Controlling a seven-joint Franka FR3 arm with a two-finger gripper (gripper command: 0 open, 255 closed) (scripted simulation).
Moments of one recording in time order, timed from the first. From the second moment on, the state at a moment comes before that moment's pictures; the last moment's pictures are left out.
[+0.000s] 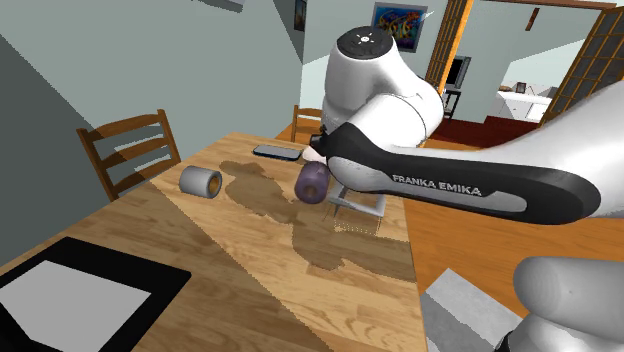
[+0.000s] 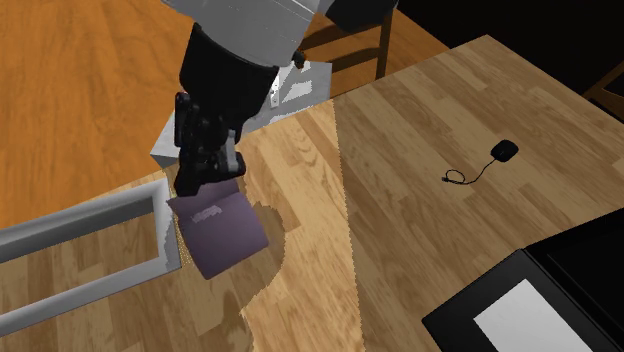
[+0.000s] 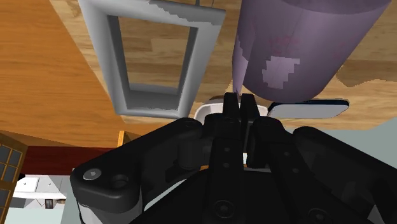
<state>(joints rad) -0.84 -0.80 1.10 -2.26 0.17 2.24 1.06</state>
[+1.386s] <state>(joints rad) -1.06 -0.52 0.85 -2.22 0.03 2.45 0.69</state>
